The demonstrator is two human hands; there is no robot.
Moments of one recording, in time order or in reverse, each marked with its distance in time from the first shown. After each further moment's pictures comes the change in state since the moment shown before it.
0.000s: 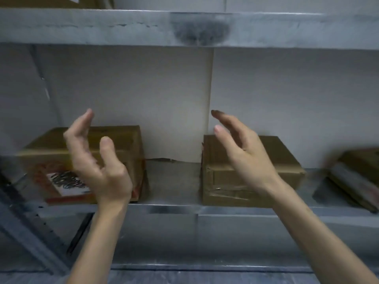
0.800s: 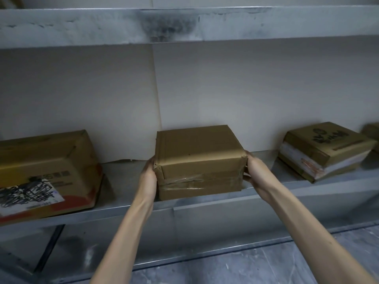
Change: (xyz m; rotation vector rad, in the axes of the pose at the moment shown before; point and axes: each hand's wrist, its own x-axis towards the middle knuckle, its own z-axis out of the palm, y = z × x) left_hand -0.118 0.016 0.106 -0.132 -0.682 -1.181; right_hand -0.060 0.127 -0.114 0.296 0.198 0.741
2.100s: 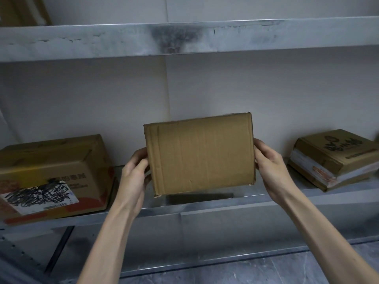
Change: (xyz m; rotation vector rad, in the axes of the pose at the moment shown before) left_hand -0.026 0.047 -0.042 -0.065 -0.008 0.187; right_hand -0.019 -0.029 0.008 0.045 0.027 -0.353
